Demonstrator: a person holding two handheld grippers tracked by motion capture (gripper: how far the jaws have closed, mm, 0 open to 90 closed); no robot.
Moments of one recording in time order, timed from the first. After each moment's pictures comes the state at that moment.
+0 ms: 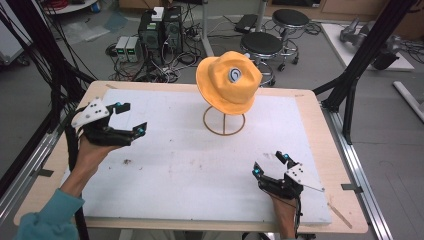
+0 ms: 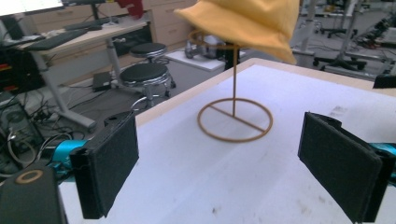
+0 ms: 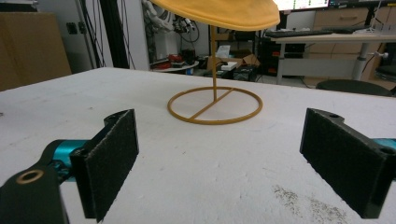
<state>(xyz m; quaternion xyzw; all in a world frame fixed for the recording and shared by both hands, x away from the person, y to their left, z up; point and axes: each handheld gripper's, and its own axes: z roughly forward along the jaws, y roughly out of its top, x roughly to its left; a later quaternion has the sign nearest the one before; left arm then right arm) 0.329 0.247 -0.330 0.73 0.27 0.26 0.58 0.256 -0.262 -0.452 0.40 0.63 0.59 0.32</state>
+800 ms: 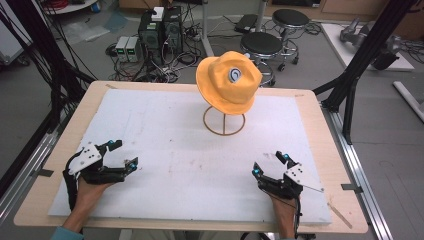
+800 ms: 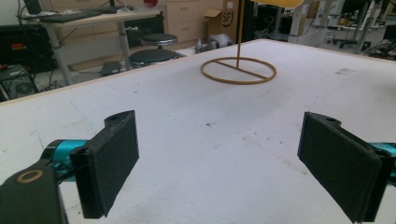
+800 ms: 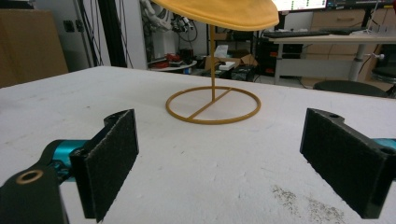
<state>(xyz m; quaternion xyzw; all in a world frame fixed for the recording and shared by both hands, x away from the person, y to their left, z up) 0.284 0.275 -0.433 0.70 0.30 0.27 0.59 0.255 -0.261 -0.452 0.39 0.63 0.58 0.33</state>
